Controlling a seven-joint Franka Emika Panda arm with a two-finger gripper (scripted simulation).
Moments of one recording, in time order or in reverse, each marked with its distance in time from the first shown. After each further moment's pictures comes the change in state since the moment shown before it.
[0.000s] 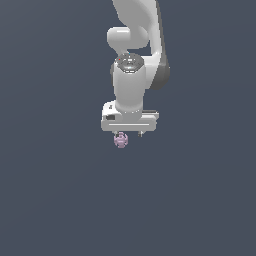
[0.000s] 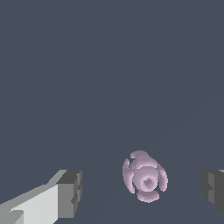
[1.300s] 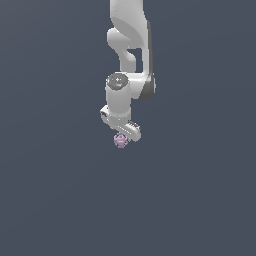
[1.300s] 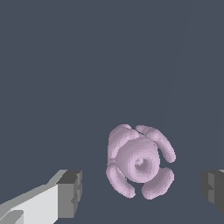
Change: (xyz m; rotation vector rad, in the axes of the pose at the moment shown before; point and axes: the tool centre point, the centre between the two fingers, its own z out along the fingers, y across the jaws) arm -0.060 0.034 0.079 0.000 -0.025 0.650
